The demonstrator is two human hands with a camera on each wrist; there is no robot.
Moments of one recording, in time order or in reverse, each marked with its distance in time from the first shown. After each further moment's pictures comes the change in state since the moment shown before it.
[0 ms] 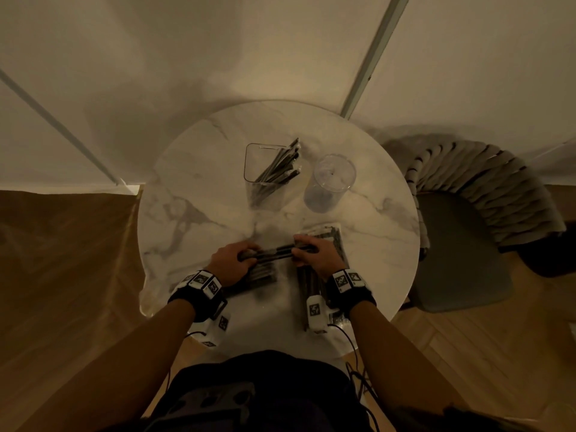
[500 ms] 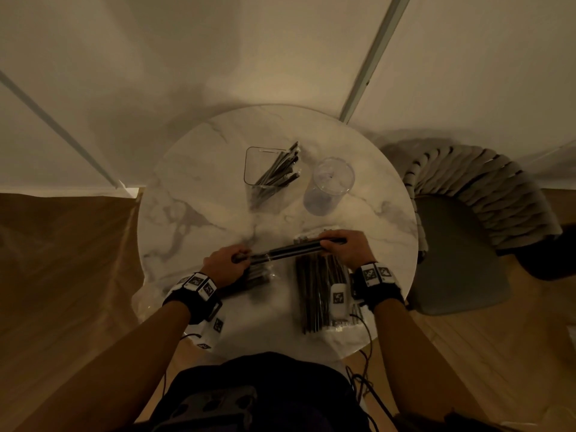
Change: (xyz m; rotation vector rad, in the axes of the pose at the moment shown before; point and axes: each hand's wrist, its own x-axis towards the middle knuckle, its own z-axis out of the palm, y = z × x) left_hand -0.002 -0.005 -0.006 0.058 -0.053 -0.146; right_hand -0.016 -0.040 -0.057 -0.170 0.173 -0.054
